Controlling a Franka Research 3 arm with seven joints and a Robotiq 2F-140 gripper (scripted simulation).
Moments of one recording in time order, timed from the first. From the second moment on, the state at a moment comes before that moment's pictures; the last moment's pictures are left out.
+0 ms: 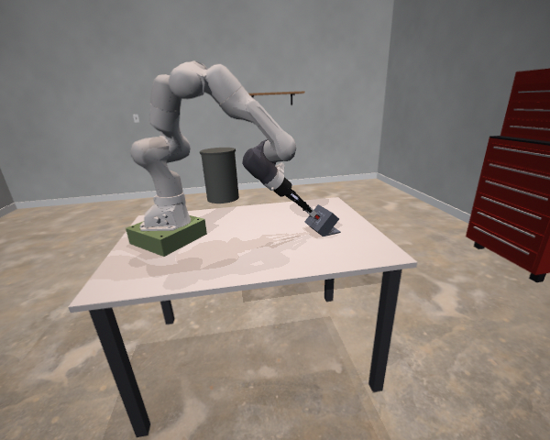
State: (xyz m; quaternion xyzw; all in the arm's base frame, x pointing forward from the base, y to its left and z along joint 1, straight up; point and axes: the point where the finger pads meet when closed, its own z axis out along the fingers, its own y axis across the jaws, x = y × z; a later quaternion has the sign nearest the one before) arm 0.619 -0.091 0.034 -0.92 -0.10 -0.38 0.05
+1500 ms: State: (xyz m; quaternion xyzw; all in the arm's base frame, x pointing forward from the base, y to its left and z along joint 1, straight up) arm 0.627 -0.089 0.025 -0.92 -0.10 -0.38 0.05
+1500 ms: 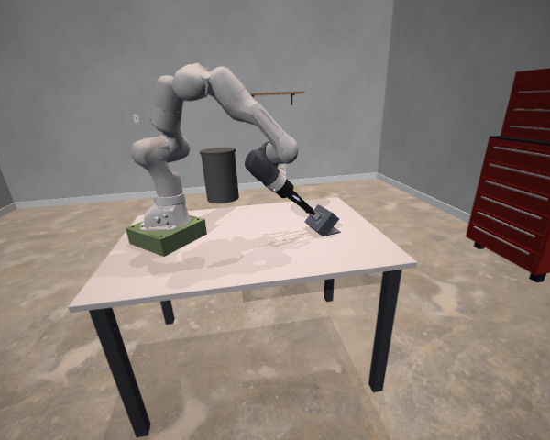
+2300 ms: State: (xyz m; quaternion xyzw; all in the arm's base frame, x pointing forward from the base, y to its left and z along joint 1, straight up) arm 0.593 -0.099 0.069 -0.91 -0.12 -0.39 0.03
